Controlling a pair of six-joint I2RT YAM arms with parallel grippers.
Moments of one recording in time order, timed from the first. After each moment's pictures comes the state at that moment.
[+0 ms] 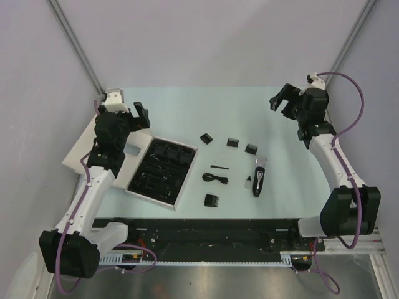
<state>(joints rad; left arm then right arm) -0.12 1.04 0.90 0.02 -0.08 -0.14 0.03 1.38 1.16 -0.09 -0.07 0.44</state>
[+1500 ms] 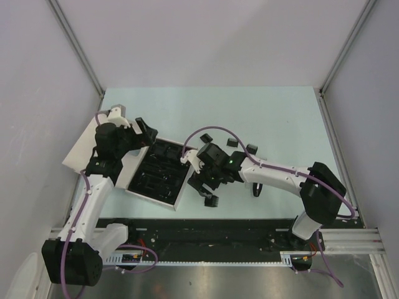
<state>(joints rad) -0.05 0.97 0.80 -0.17 0.17 -0.34 0.98 1.63 1.16 -0.51 -0.15 -0.09</state>
